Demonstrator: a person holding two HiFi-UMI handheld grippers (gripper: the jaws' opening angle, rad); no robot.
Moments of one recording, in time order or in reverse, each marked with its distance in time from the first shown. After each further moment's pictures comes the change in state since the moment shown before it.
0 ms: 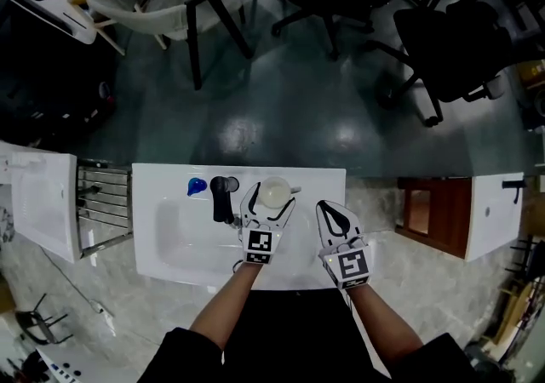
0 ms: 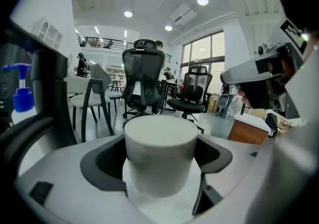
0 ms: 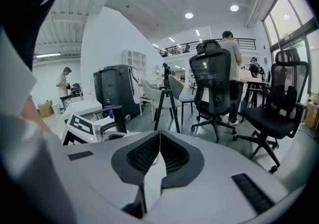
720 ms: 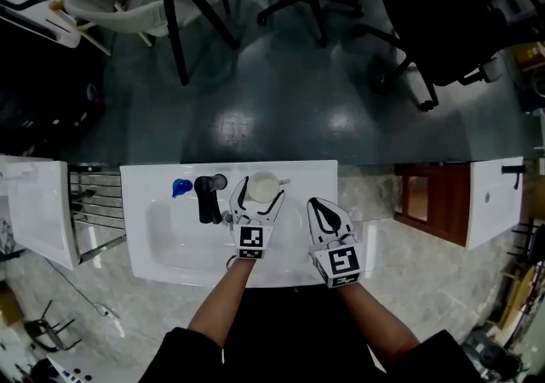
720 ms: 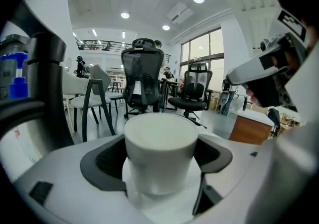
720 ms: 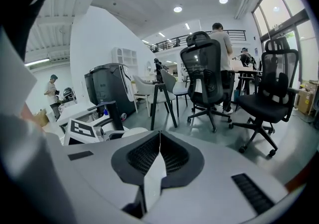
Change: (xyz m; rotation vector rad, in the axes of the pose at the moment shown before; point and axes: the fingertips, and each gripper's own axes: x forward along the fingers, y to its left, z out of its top) left arm 0.019 0.000 -0.019 0.038 0.003 0.019; right arm 0.003 -0.014 -0.033 0.102 0.054 -0.059
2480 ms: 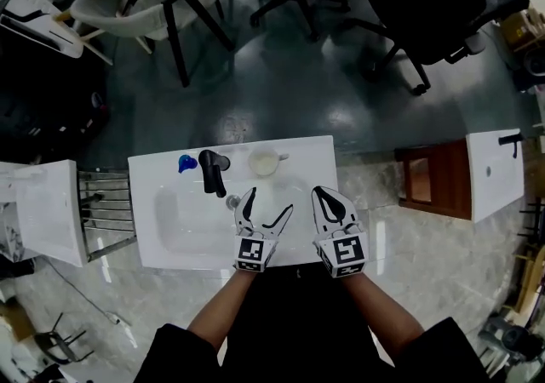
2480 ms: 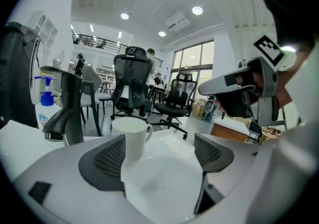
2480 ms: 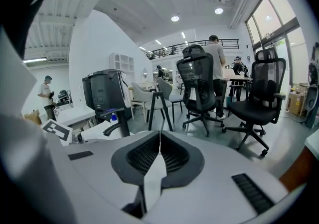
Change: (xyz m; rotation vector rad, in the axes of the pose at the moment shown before) left arm -0.104 -0.063 0.003 -0.043 -0.056 -0.156; right arm -0.067 0.030 0.000 0.005 -0.080 -0.067
